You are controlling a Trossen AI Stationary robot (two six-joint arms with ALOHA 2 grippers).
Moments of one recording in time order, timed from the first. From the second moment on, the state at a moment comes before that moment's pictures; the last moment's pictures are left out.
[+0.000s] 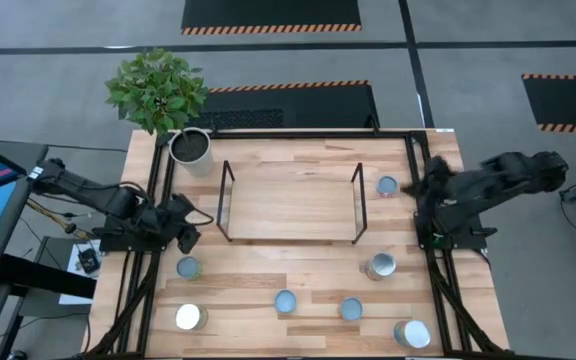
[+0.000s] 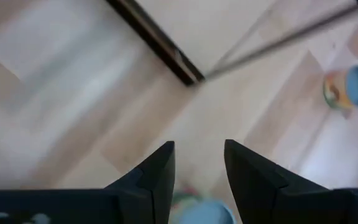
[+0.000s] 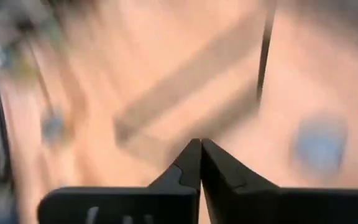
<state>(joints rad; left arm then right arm) -0.38 0.70 0.65 -1.00 -0.20 -1.15 0.35 0.64 1.02 -1.28 0.40 0.94</state>
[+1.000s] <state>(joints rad) -0.80 0.82 0.65 -0.93 -0.30 -1.49 0.57 1.23 0.91 -1.12 0.13 1.18</state>
